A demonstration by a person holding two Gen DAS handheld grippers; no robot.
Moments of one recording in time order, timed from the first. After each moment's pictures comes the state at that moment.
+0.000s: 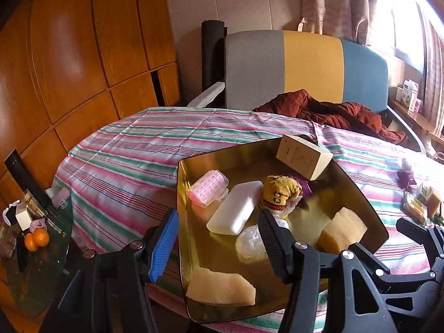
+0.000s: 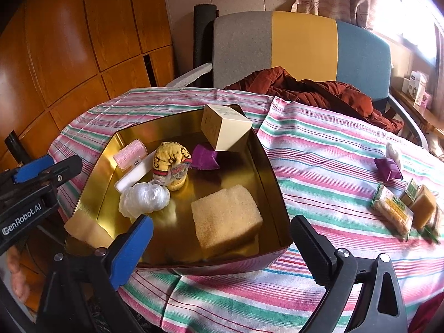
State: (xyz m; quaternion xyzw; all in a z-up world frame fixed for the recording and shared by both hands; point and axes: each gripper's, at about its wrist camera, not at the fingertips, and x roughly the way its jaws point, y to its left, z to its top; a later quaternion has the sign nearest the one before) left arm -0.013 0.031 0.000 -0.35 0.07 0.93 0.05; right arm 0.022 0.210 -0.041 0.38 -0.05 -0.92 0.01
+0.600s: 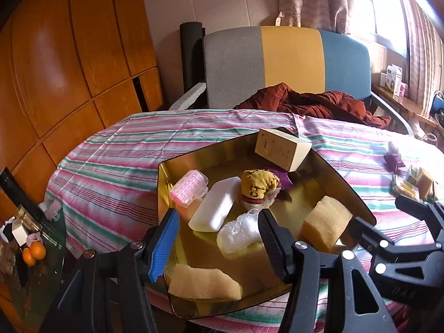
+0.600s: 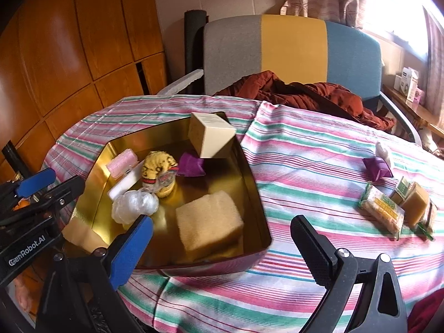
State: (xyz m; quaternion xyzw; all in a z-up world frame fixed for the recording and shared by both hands) left arm -0.003 0.053 0.000 -0.35 0.11 0.93 0.09; right arm 0.028 0.230 -0.034 0.37 -0.06 -0.93 -0.01
